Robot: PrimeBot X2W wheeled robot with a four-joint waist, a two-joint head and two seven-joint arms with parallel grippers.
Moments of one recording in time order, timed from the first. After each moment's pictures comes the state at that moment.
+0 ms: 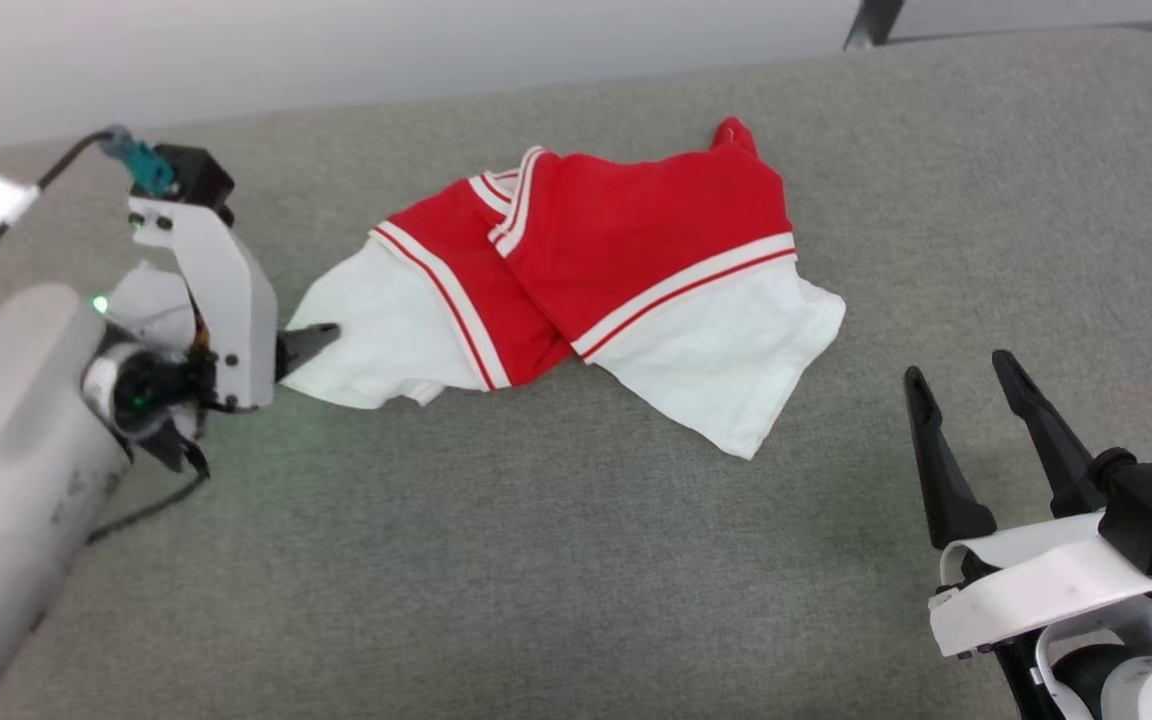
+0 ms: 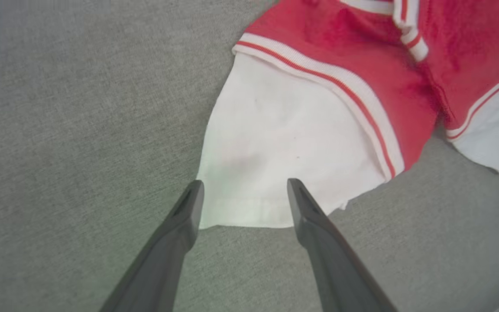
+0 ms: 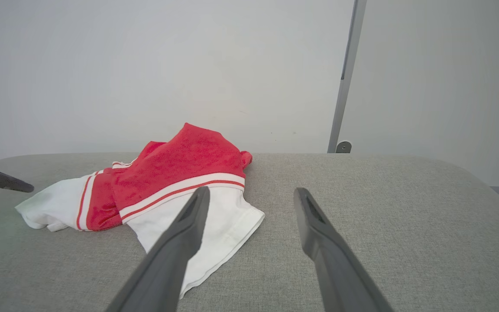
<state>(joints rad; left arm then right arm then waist) -1.06 0.62 -0.92 0.71 -1.17 -0.12 0.63 -0.11 -0.05 0.06 -0.21 0.16 0.13 0.07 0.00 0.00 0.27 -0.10</state>
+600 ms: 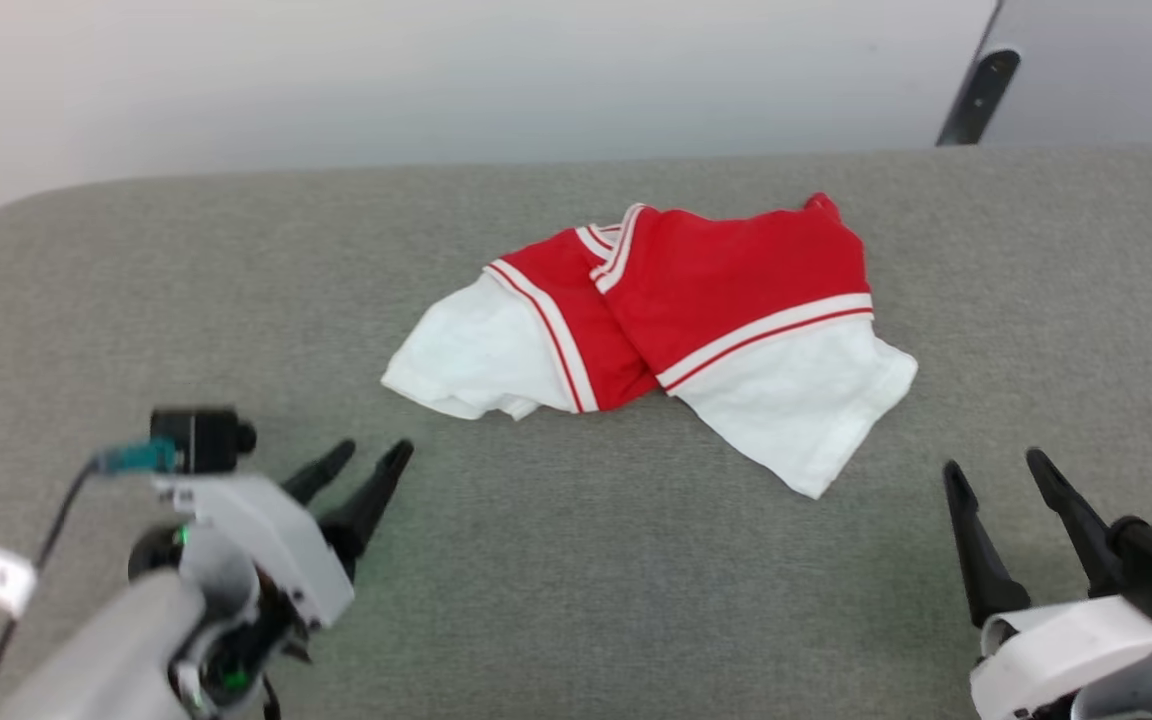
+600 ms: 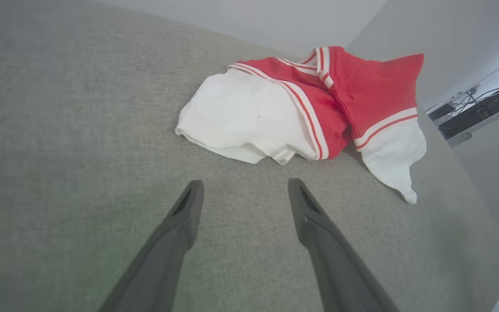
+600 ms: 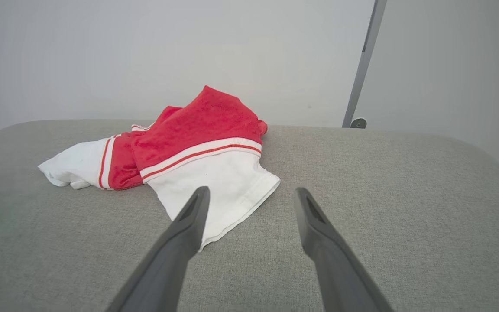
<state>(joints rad) -0.55 0.63 -0.79 0.36 -1.25 -0.06 -0.01 0.01 -0.09 0.01 -0.19 0.16 0.13 0.13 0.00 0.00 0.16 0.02</state>
